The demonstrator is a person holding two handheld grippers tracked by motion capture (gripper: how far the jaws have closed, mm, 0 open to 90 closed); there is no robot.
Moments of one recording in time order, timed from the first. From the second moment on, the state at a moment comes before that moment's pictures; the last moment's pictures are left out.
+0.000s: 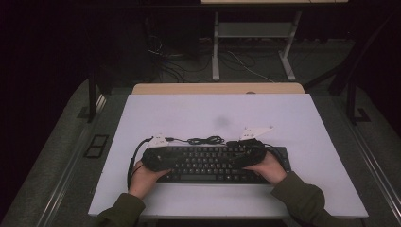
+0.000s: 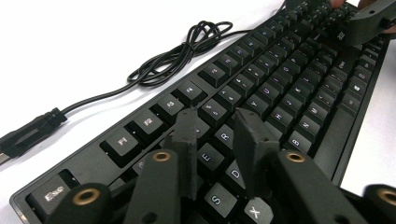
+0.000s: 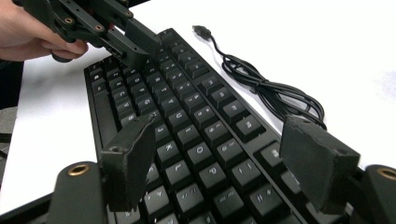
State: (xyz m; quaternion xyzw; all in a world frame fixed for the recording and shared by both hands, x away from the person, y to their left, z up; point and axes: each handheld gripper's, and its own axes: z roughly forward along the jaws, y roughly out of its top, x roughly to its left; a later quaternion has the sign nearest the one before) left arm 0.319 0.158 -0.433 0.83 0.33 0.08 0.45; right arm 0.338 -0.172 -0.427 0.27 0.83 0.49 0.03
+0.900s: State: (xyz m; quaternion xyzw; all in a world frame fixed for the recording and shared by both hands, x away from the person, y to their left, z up) left arm 0.323 0.152 -0.437 0.84 0.32 0.07 0.43; right arm 0.340 -0.161 -0.429 0.27 0.83 0.49 0.04
